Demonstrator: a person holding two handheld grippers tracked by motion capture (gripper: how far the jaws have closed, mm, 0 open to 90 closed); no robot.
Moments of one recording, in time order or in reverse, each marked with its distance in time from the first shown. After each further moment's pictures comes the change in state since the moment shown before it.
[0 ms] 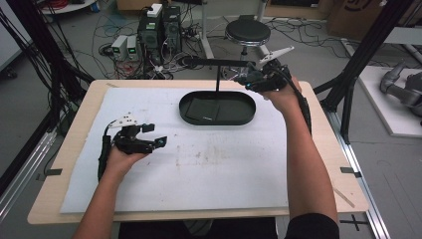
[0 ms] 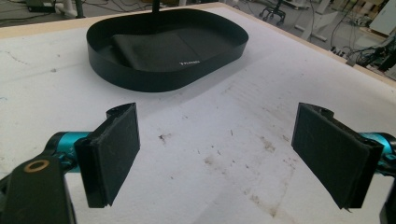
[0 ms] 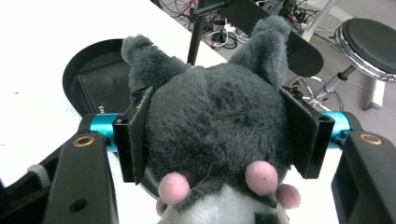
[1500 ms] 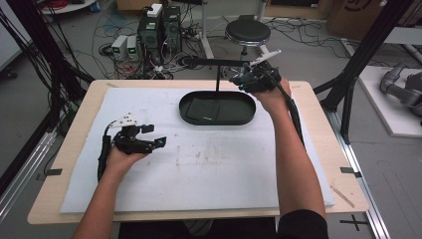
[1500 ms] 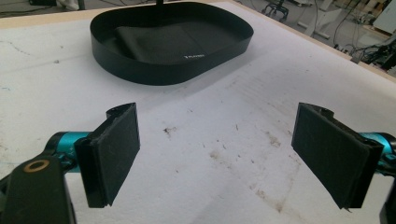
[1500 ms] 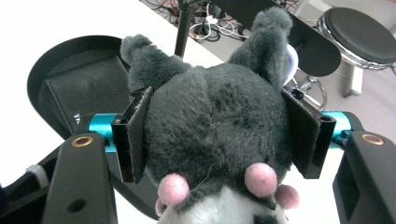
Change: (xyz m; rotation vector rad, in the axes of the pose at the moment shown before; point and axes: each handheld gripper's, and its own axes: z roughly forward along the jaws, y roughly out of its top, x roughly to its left) left arm 0.004 -0.003 0.001 0.020 0.007 -0.012; right arm 0.012 0.003 0.028 0.032 -0.099 0.021
